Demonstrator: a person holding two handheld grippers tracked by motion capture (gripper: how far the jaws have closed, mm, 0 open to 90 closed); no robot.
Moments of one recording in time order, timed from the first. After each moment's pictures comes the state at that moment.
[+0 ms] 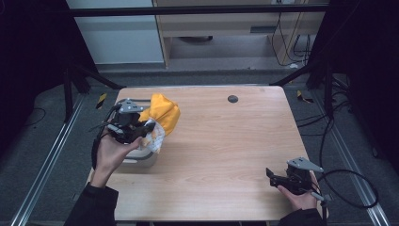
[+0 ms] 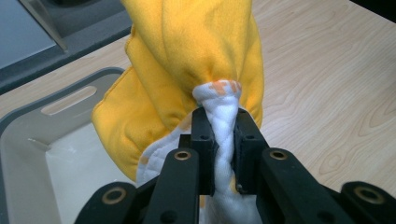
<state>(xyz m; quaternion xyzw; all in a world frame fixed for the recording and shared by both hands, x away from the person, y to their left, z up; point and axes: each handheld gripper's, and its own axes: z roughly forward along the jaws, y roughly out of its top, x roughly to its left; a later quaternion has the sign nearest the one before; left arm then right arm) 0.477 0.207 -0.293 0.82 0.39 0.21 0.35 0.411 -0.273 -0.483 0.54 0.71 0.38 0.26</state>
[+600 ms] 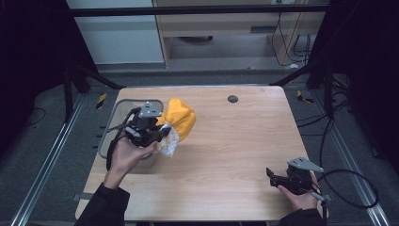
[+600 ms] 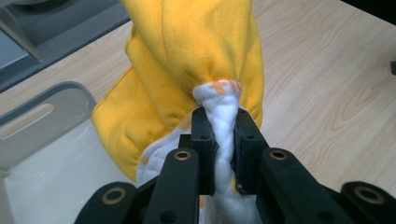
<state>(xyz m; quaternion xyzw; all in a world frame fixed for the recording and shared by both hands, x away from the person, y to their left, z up) 0.475 0.169 -0.301 0.85 0.35 0.19 0.35 0.411 -0.273 -0.482 0.54 0.71 0.38 0.26</state>
